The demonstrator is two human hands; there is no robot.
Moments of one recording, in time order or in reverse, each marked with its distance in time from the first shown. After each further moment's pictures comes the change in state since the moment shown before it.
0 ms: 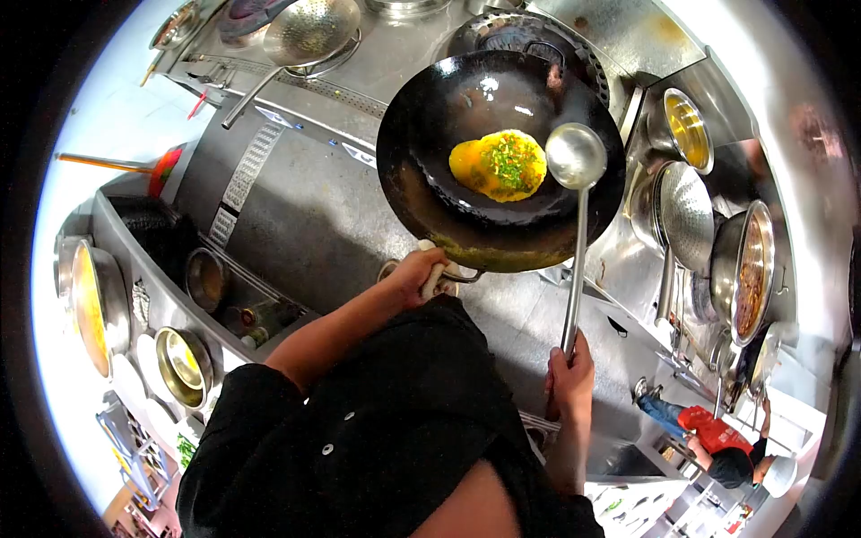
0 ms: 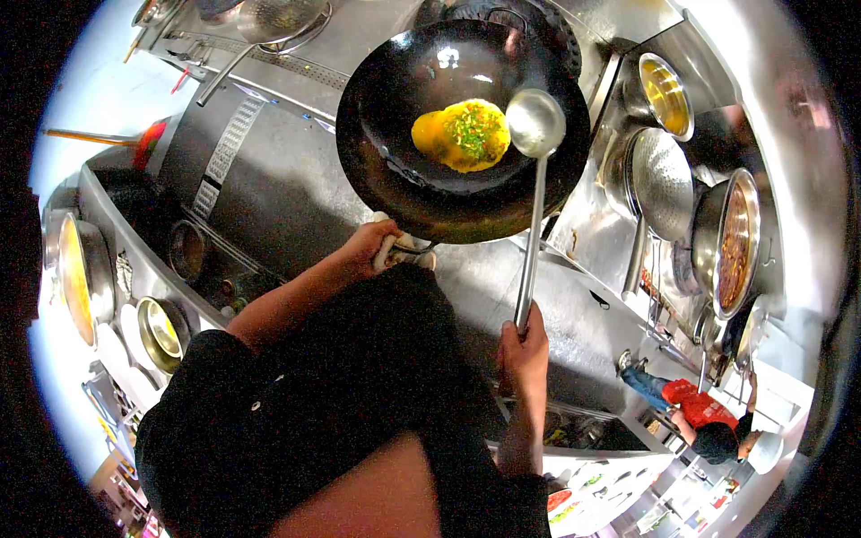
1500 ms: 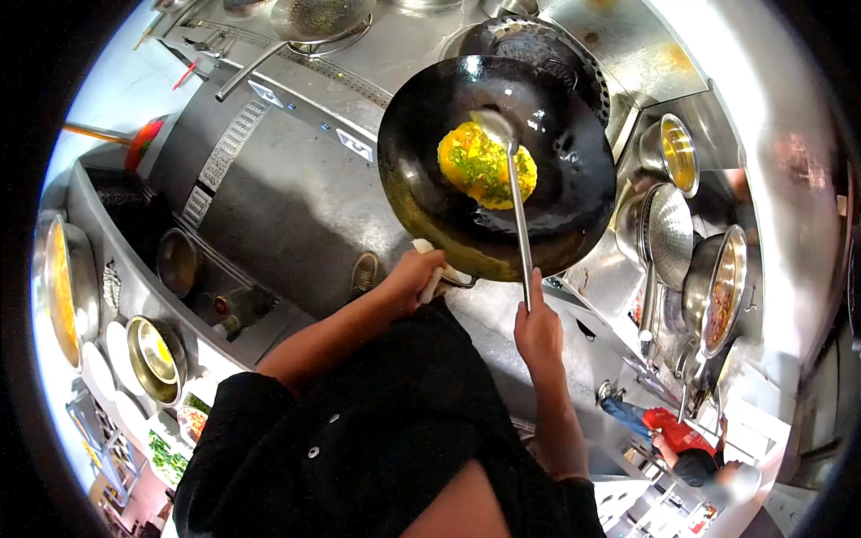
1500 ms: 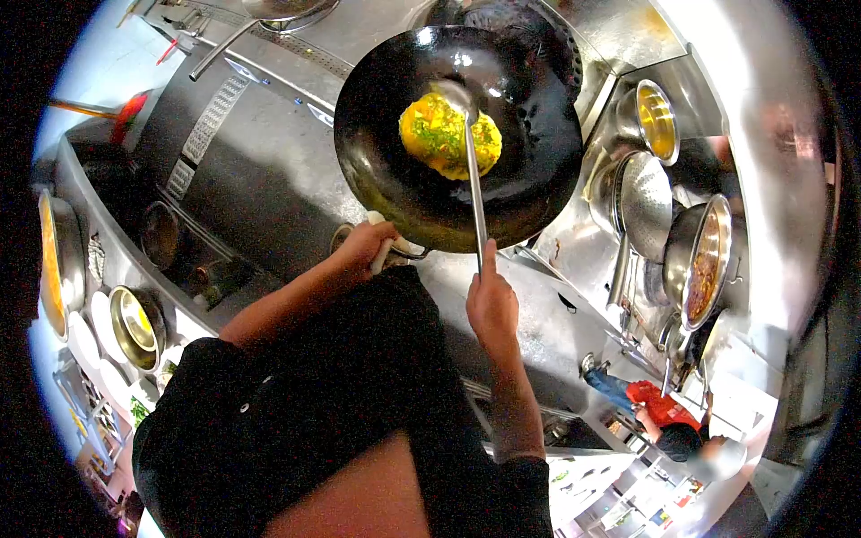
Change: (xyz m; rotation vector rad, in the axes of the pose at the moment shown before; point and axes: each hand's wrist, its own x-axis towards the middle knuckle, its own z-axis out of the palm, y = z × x) left_hand -0.017 0.008 -0.002 -0.005 0.031 0.117; right_hand 0.064 -0.041 0.068 -0.954 -0.048 -0.307
